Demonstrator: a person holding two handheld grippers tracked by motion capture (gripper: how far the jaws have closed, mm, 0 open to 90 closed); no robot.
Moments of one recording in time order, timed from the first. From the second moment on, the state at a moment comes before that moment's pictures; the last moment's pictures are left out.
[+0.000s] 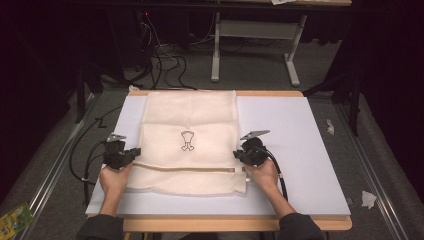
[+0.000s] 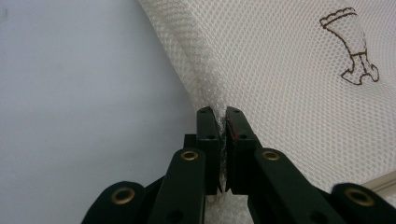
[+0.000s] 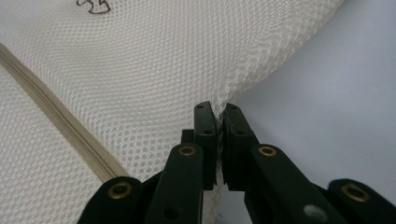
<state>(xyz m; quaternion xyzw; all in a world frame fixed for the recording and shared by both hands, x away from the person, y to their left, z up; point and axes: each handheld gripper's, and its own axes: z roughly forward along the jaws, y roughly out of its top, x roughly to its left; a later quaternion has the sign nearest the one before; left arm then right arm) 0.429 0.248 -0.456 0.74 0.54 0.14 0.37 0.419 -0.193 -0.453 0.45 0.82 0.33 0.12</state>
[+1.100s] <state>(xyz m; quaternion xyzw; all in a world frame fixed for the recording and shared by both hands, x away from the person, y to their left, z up) 0.434 0.215 -0.450 0.75 0.52 0.14 0.40 0.414 -0.238 -0.449 0.48 0.79 0.36 0.13</state>
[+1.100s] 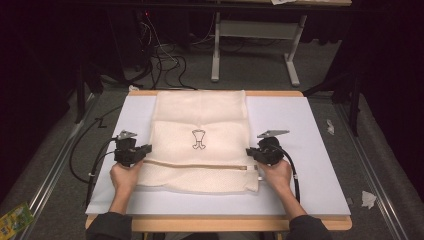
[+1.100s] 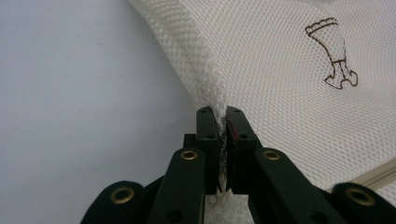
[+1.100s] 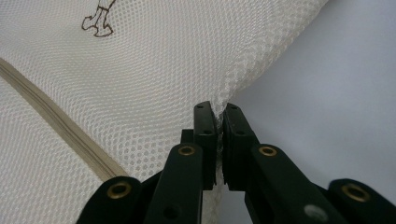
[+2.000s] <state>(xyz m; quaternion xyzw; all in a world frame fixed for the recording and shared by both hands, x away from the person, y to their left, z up) 0.437 0.159 -0.446 0.76 0.48 0.12 0.41 0.403 -0.296 -0.451 0.51 0.77 0.35 0.15</state>
